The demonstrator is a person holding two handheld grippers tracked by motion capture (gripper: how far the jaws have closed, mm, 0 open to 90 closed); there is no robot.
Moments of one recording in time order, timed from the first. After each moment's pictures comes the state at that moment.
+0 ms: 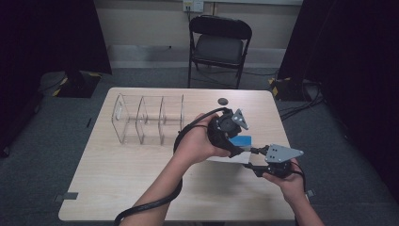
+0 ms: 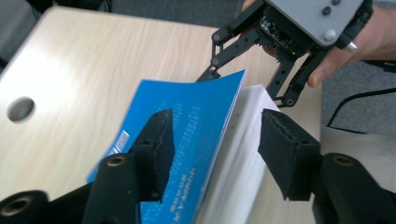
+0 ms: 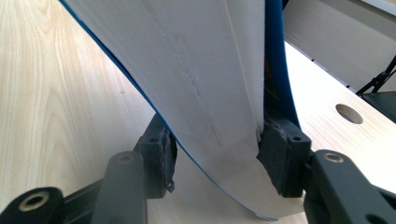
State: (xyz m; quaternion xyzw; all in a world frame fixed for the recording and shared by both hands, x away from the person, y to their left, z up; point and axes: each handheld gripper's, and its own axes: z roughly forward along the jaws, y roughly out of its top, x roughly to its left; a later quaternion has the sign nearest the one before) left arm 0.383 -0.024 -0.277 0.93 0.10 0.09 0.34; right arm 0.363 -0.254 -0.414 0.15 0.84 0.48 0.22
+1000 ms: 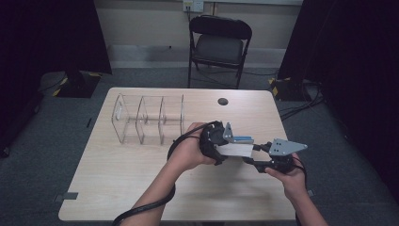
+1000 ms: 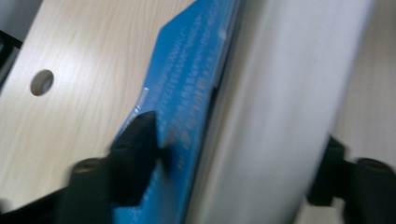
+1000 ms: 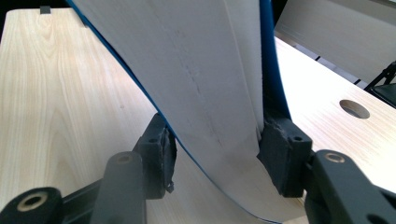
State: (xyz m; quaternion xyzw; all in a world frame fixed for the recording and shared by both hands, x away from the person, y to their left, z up) left arm 0.397 -0.014 -0.339 0.95 0.07 0.14 0.28; right arm 0.374 -0.262 -0.411 0.18 0.83 0.50 0.19
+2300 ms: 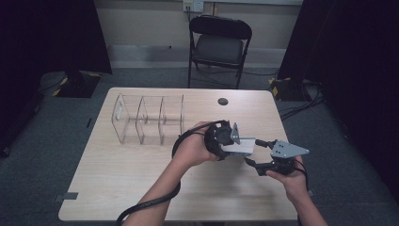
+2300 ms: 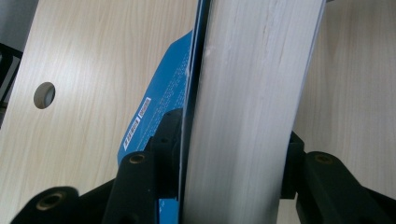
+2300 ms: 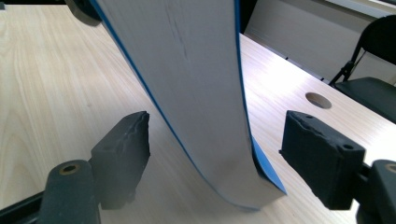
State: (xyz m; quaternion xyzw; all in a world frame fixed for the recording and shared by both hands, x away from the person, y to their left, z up) left arm 0.396 -0.026 -0.328 0.96 0.03 0.15 0.25; right arm 0.373 -0.267 -0.422 0.20 0.81 0.50 0.24
